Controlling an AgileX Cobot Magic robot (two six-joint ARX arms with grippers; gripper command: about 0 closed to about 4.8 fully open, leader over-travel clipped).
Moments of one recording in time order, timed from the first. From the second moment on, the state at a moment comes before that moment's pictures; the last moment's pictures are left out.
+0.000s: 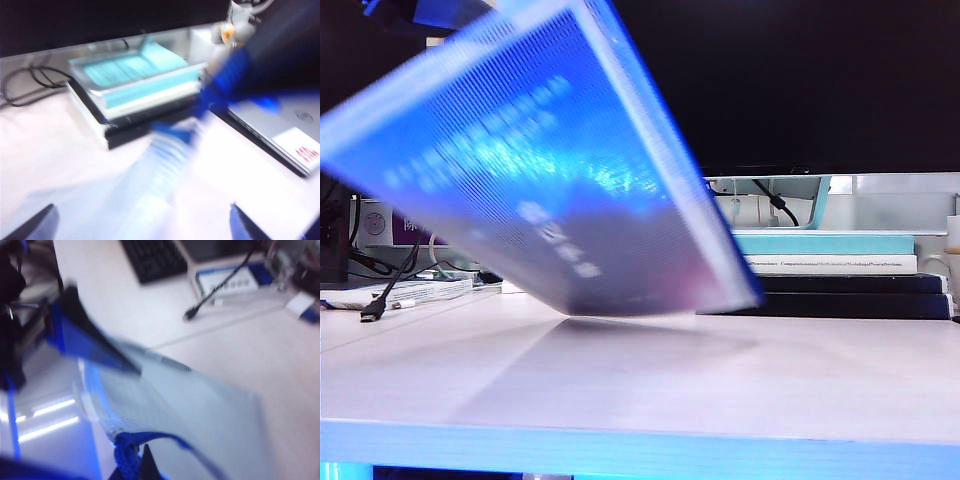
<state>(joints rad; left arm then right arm) -0.74 0.94 0.69 0.05 0.05 -0.04 0.71 1.34 1.43 -0.62 -0.37 -0.20</state>
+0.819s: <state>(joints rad) -0.74 0.97 0.69 0.25 0.18 0.06 0.71 1.35 1.43 -0.58 -0.38 -0.19</state>
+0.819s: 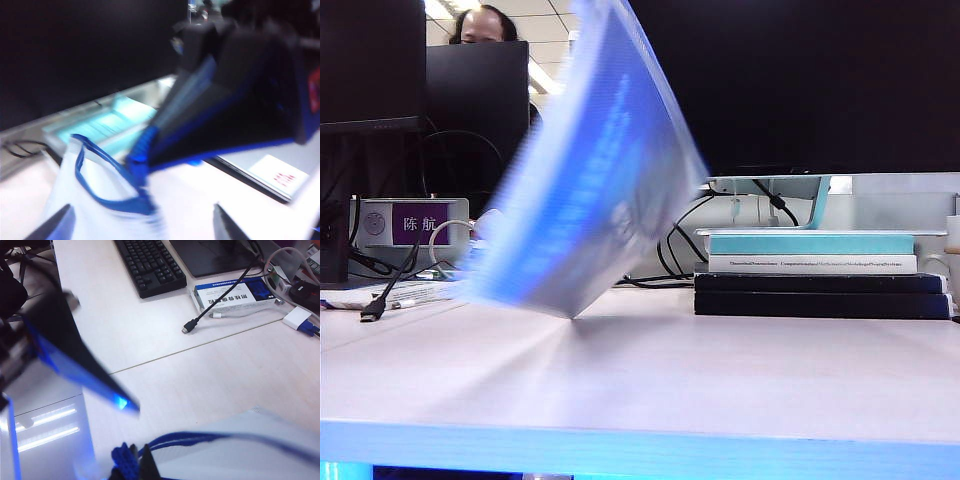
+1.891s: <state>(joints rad) -0.74 0.98 0.69 0.22 0.19 0.14 0.68 1.35 1.43 -0.73 -0.30 -0.23</state>
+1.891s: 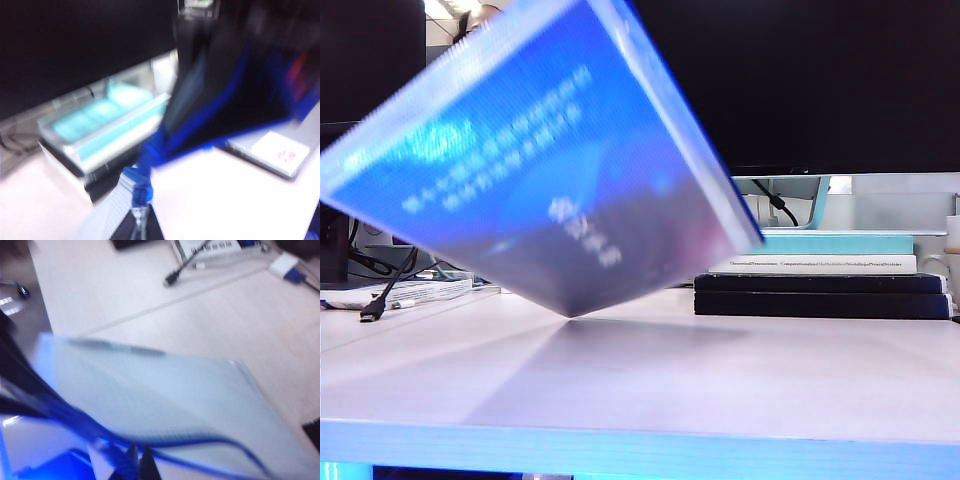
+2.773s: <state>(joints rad) -0.74 0.72 0.72 -0.04 0.13 0.29 0.46 1.39 1.22 -0.80 -0.09 -0.31</state>
